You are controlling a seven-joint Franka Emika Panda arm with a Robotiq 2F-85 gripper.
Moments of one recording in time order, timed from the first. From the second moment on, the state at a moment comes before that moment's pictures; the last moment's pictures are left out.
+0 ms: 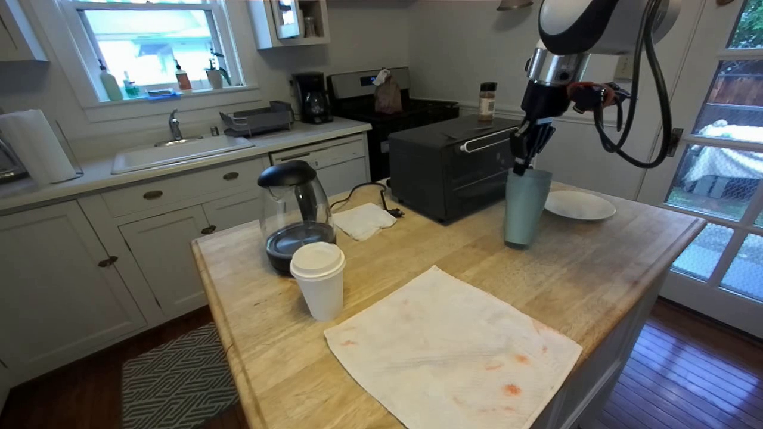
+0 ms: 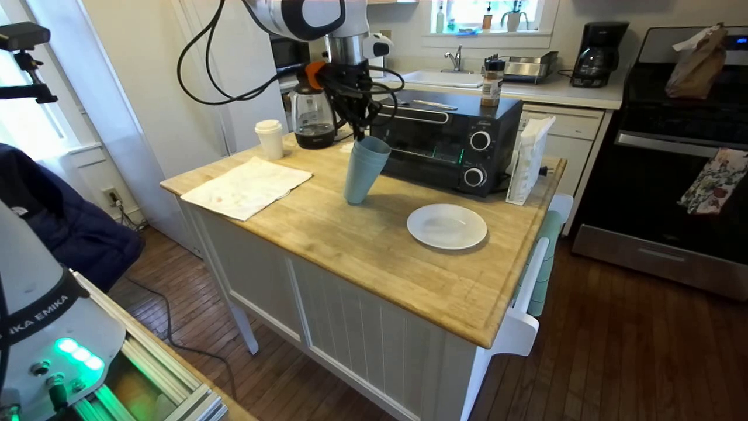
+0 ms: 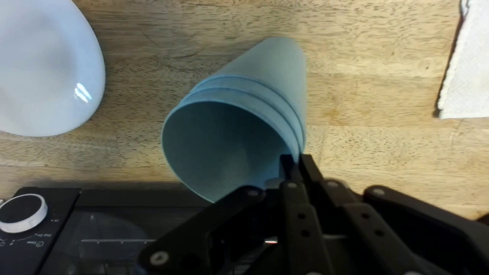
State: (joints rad) arm -0.20 0.23 -0.06 -2.04 0.12 2.43 -0.32
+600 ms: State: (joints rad) arm -0.16 0.21 -0.08 -2.10 -0.04 2.53 -0.17
